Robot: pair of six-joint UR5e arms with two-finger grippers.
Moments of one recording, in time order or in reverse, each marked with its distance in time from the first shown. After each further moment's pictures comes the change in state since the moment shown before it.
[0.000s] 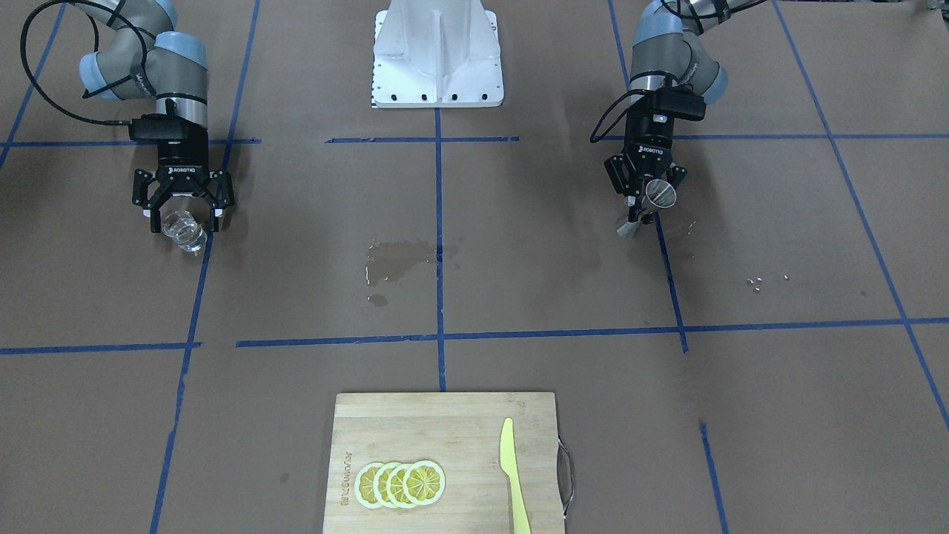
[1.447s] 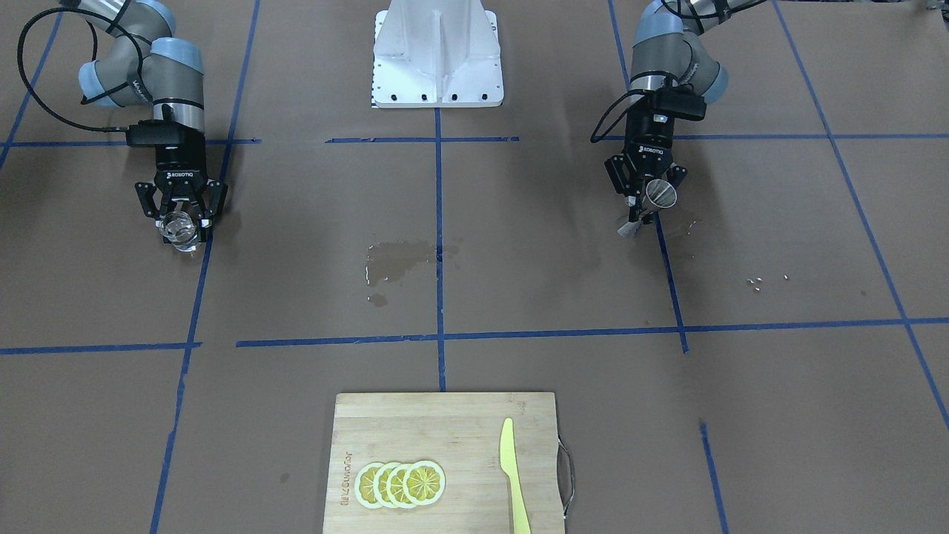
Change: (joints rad) left arm 0.000 0.002 -0.002 0.000 0.000 0.002; right arm 0.006 0.008 -0.043 0.111 0.021 -0.059
